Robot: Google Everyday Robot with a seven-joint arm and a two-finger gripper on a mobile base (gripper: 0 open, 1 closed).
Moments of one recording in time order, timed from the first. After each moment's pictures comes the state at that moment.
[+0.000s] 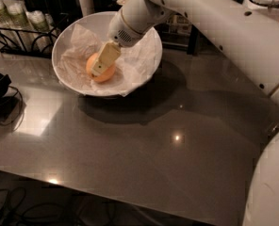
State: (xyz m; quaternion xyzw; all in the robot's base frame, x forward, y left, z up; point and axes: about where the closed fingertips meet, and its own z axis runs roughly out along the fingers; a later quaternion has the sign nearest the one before) arm 0.652 0.084 0.906 -0.59 0.72 0.18 0.32
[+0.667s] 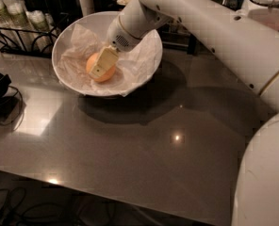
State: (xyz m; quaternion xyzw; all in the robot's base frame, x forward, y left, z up) arm 0.655 0.093 0.886 -0.59 0.72 0.19 0.30
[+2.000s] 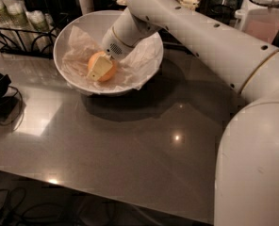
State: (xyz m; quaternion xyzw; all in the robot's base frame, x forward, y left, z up) arm 0.663 0.113 0.849 -0.59 0.73 0.21 0.28
